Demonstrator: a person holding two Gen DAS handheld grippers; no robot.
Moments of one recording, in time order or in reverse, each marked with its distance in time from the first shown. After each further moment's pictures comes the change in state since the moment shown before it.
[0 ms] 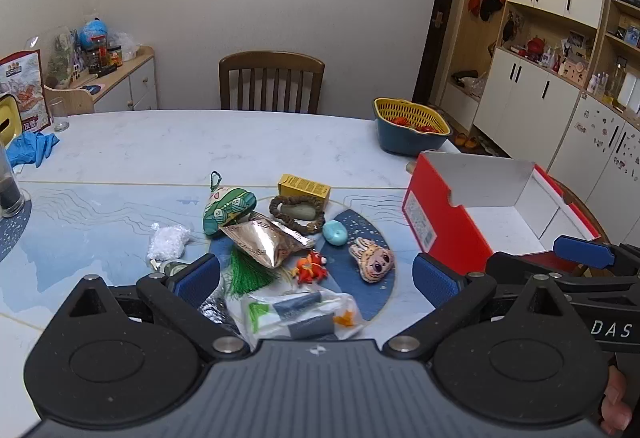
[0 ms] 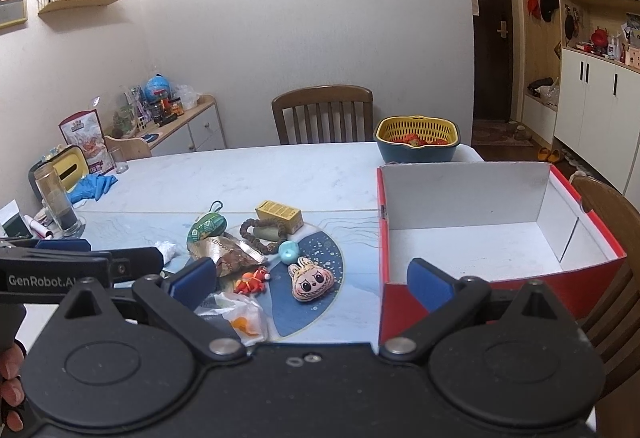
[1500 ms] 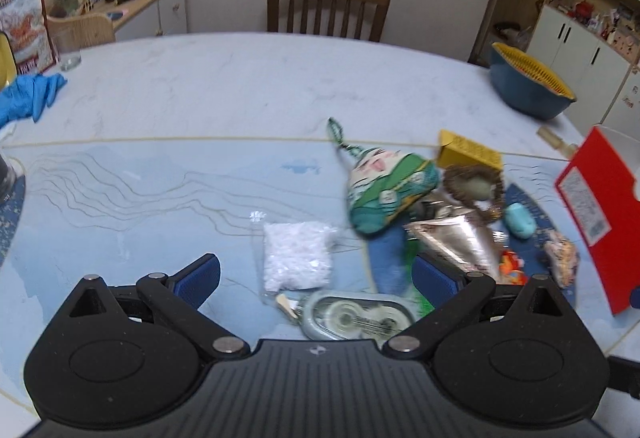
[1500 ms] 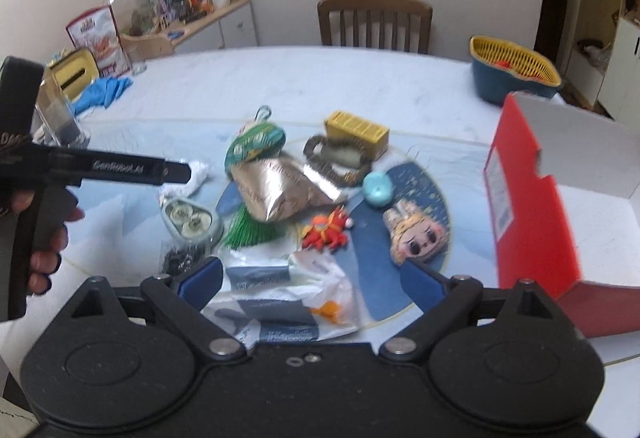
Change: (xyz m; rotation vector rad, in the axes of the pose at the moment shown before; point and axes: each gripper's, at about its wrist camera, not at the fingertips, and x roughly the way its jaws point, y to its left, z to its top) left arm 0.155 0.173 0.018 -0.036 0.208 0.048; right arm 0.119 0.086 -0.008 -0.104 0.308 0.055
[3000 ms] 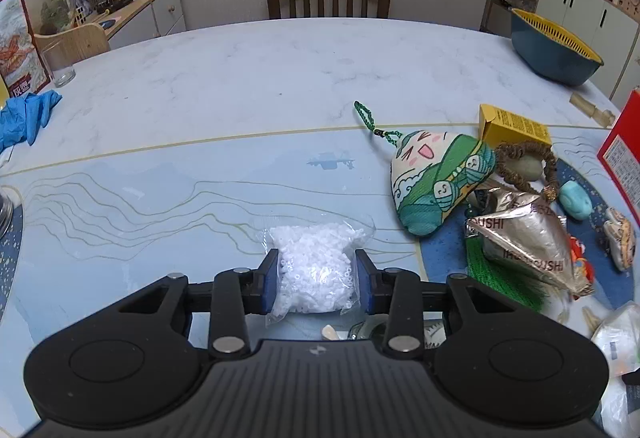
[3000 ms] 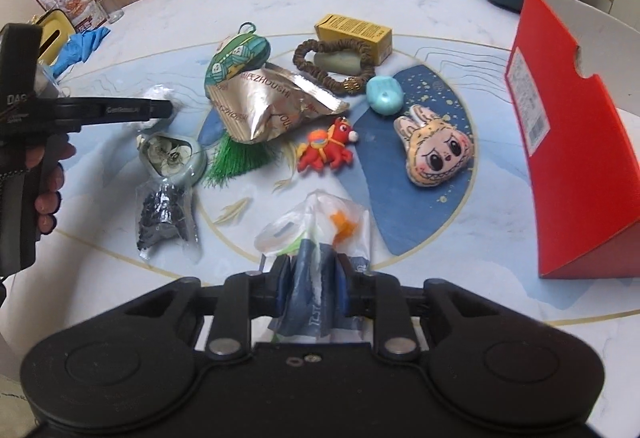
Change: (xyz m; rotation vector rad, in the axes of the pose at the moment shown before) left arm 0.033 0.009 0.006 0.096 0.026 0.063; right arm 0.042 -0.011 -0.013 0.098 0.232 0.029
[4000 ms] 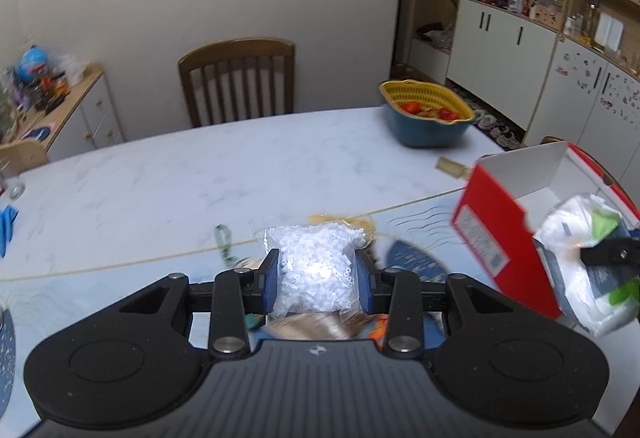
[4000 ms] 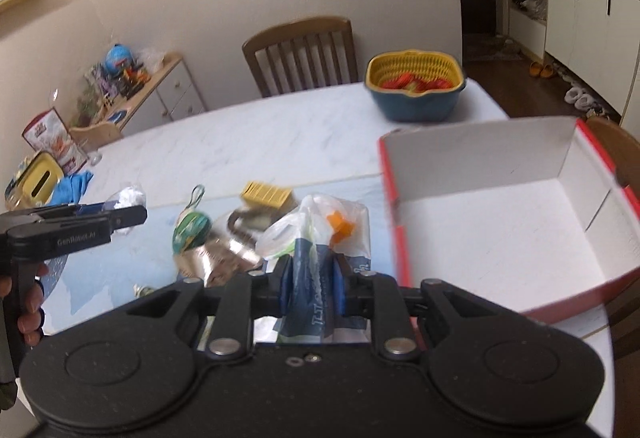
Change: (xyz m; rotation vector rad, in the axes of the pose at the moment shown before) left arm -0.110 -0.117 0.062 0.147 -0.156 -0.166; right arm -0.128 -0.087 0.040 0.155 -0.307 -0.032
